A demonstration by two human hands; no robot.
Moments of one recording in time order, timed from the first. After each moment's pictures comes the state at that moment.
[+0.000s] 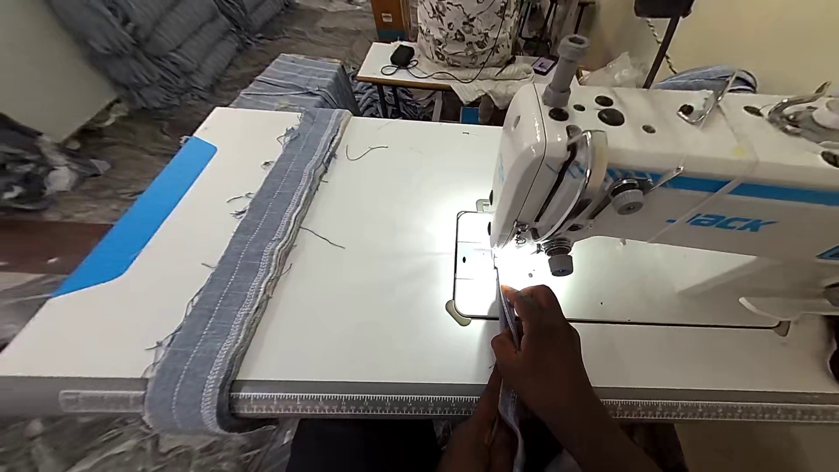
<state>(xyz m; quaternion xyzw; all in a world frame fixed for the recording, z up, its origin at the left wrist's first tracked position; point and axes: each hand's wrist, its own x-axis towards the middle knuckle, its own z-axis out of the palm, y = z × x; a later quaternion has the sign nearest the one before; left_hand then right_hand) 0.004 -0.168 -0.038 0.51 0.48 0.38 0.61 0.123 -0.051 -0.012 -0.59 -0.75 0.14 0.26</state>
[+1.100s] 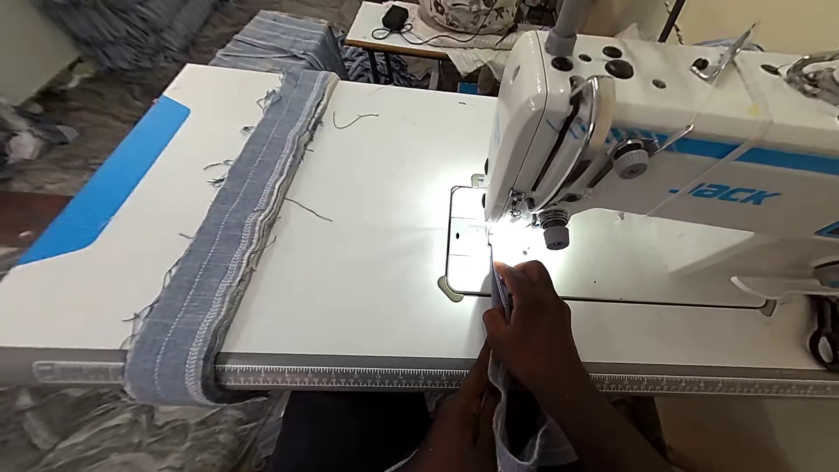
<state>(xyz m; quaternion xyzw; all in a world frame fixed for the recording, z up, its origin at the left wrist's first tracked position) 0.004 -0.168 -0.045 0.51 0.48 0.40 0.60 0.121 -0.052 -0.005 -0.60 -0.76 0.13 0.22</state>
